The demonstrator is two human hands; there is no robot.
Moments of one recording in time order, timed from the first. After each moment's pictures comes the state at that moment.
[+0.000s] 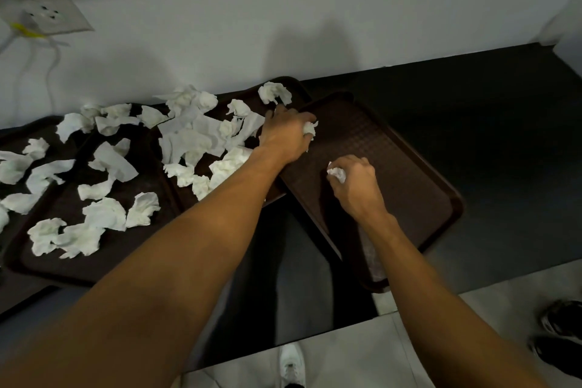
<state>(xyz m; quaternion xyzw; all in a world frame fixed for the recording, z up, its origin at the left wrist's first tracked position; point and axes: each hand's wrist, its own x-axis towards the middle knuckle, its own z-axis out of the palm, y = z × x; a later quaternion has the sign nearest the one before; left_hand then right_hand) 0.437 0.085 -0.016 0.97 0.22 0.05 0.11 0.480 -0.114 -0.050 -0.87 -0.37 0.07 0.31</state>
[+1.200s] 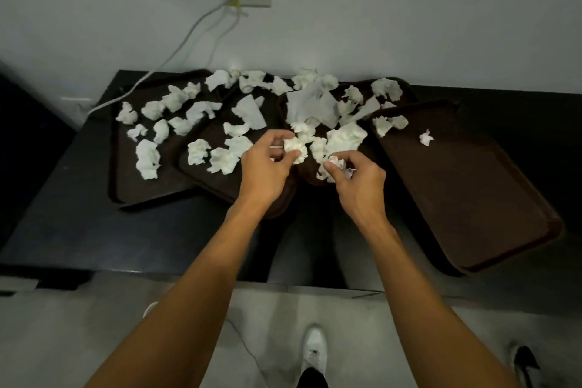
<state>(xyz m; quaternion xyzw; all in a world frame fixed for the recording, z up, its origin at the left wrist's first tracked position) 0.111 0.069 0.024 0.70 0.42 0.35 0.46 0.255 -0.043 0.006 -0.77 -0.37 0.14 0.51</state>
